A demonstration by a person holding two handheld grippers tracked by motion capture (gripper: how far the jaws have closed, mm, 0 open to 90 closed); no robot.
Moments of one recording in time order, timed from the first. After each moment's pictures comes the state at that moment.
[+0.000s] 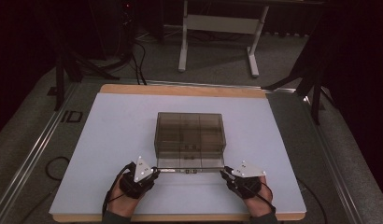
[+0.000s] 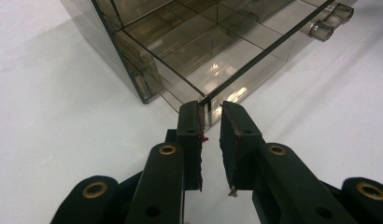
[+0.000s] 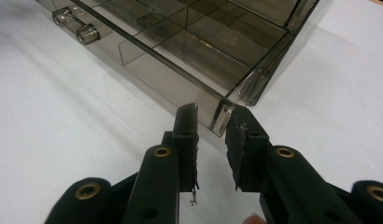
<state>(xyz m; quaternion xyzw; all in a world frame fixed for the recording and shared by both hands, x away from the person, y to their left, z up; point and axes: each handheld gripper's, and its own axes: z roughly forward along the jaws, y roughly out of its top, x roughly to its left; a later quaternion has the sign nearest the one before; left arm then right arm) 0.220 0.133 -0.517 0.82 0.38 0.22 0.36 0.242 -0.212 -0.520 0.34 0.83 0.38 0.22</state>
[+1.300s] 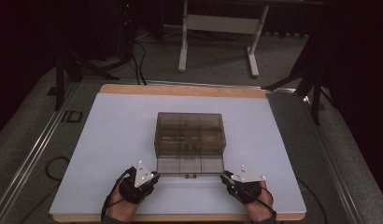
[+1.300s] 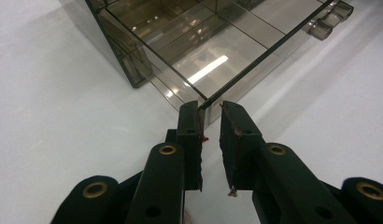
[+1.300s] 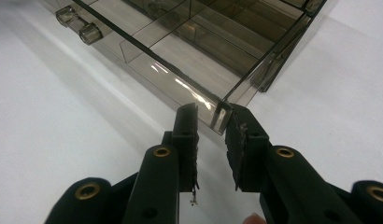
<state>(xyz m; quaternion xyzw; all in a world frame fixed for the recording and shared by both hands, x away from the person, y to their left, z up) 0.210 0.132 -0.522 0.83 0.38 0.21 0.35 0.231 -0.212 -0.525 0.33 0.84 0.37 0.22</state>
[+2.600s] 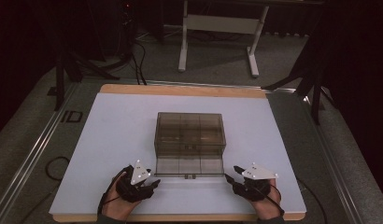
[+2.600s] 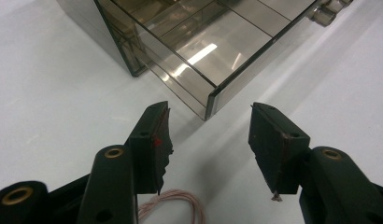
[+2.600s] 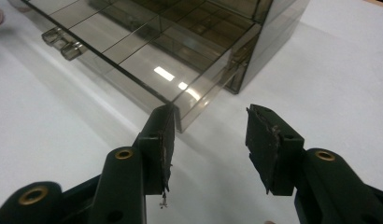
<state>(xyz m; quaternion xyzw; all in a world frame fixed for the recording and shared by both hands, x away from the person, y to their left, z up) 0.215 0.145 -0.523 0.84 0.36 0.18 0.35 0.236 -0.237 -0.516 0.35 0.82 0.40 0.21</state>
